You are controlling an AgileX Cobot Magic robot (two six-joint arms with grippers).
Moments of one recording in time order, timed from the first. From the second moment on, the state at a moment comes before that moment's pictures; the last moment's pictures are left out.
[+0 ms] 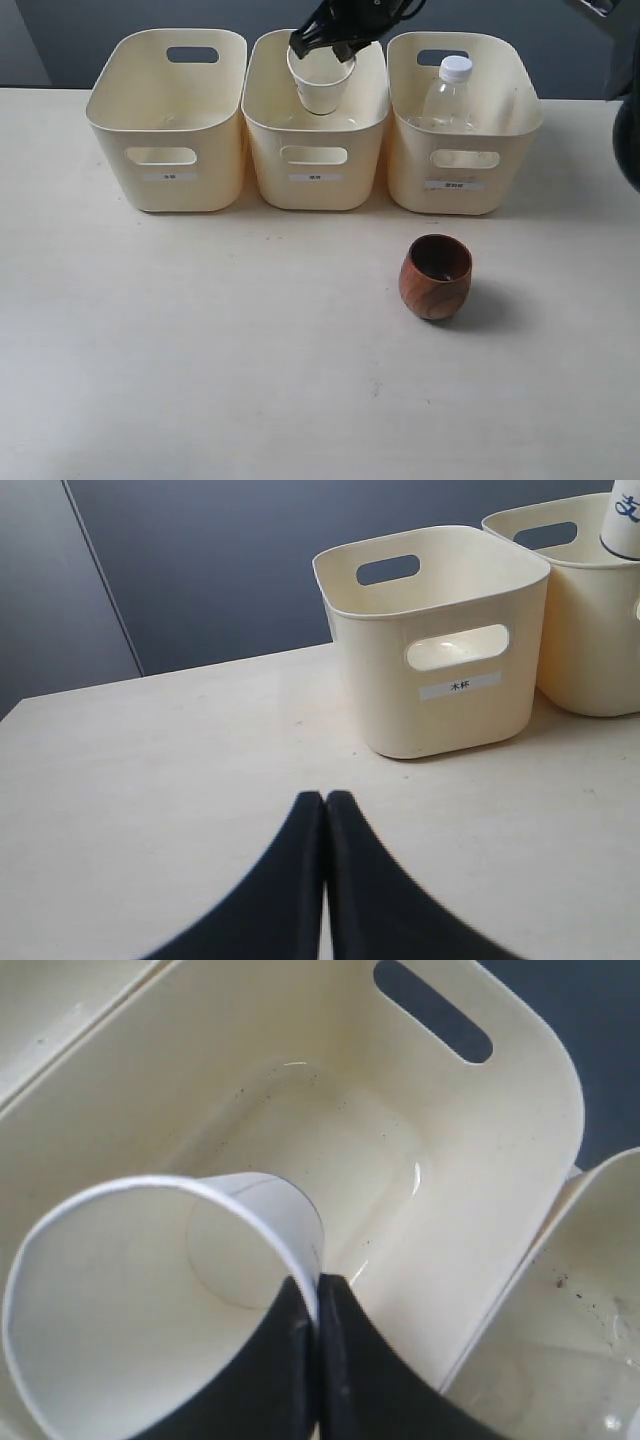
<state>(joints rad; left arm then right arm) -0.07 0.00 0.00 0.02 0.24 0.12 0.47 2.26 -2.24 -0.02 1.04 -0.23</state>
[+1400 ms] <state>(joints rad) -0.07 0.00 0.00 0.02 0.24 0.12 0.38 2.53 -2.40 0.22 1.05 -0.34</state>
